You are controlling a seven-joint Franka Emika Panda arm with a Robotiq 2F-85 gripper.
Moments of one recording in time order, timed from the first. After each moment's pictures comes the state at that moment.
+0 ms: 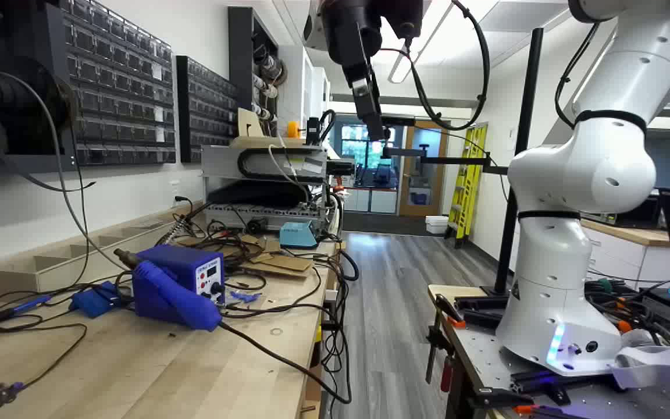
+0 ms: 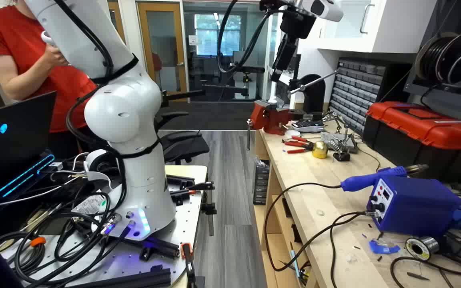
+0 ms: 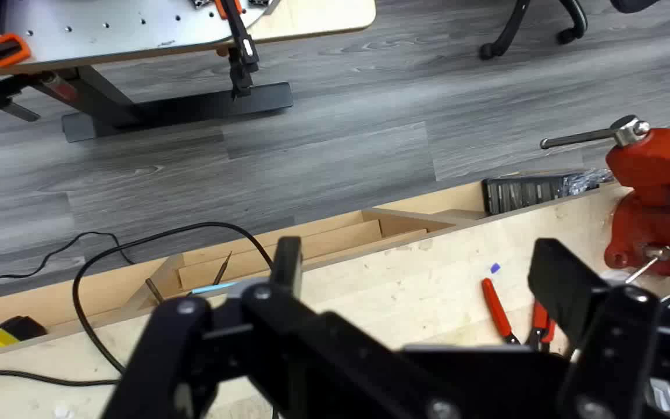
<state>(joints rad) 0.09 -0.42 0.07 -2.20 0.35 1.59 0.29</state>
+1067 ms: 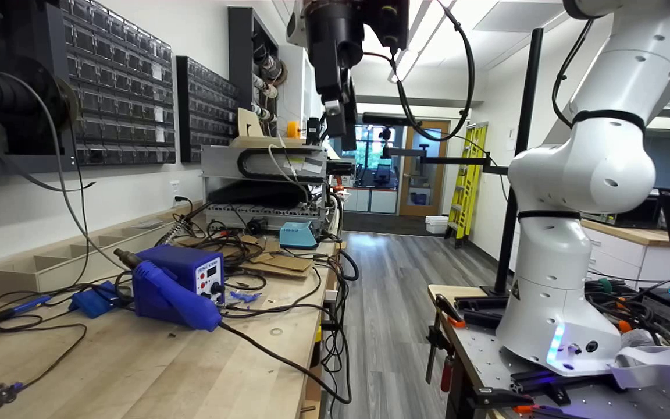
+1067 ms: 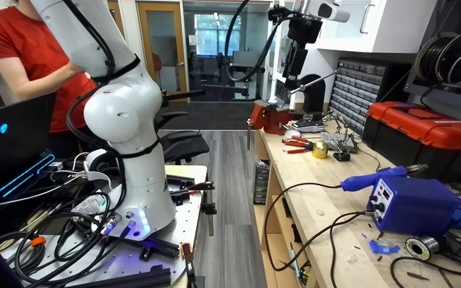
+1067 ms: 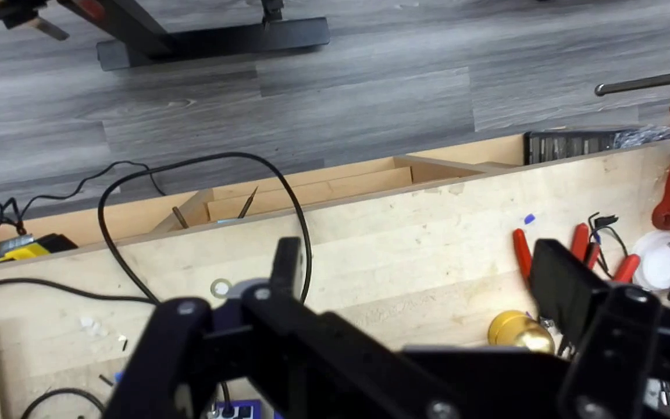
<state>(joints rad) 0.08 -0.37 0.13 -2.20 0.25 1.73 0.29</state>
